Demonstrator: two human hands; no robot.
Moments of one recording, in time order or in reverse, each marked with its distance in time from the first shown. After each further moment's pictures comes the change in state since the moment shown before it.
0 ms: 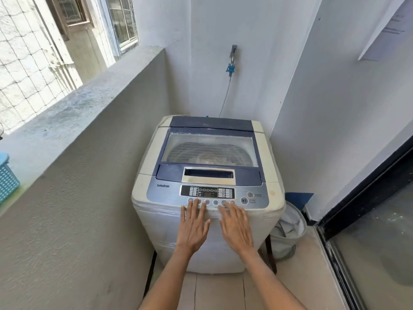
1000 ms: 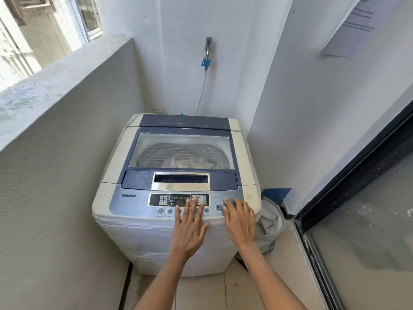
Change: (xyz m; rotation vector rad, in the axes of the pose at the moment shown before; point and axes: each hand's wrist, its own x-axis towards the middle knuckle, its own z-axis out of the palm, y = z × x) left_hand 0.039 0.054 0.034 -0.010 0.125 0.147; right_hand 0.029 0.077 -0.025 -0.156 0.092 0.235
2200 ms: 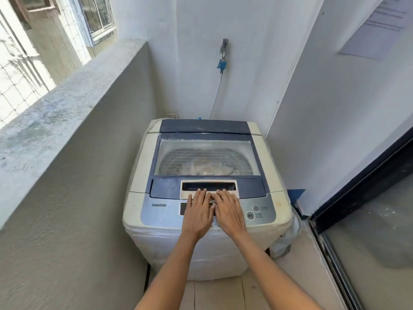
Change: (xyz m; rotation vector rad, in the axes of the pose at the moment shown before) left_hand 0.057 -0.064 -0.056 -0.111 -0.142 0.005; right_hand 0.049 -0.110 0.025 0.154 -0.149 -0.180
